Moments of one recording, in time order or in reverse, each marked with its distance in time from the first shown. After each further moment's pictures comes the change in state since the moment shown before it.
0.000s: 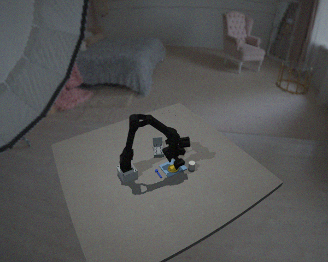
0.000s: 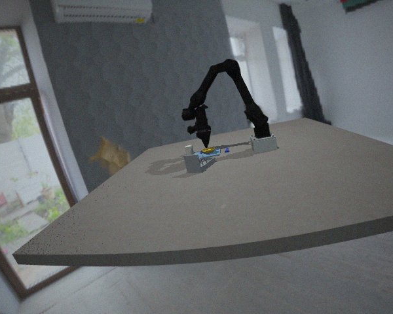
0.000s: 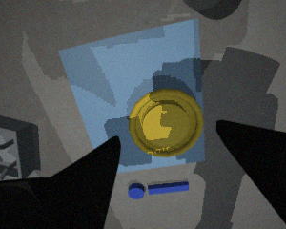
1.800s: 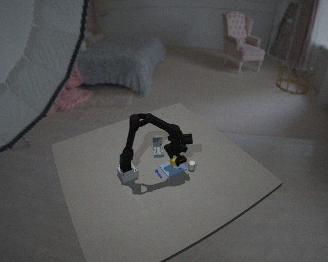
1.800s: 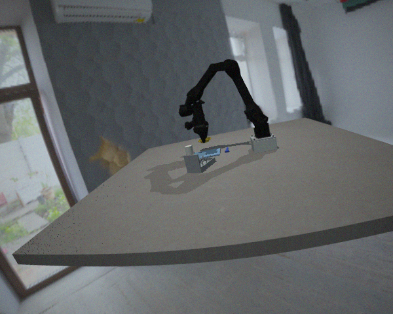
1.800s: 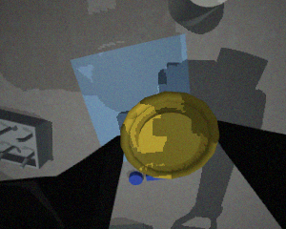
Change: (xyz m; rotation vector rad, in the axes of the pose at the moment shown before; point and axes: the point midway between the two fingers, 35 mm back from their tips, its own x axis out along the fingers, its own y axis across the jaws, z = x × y) arm -0.027 -0.005 0.009 0.004 0.024 0.007
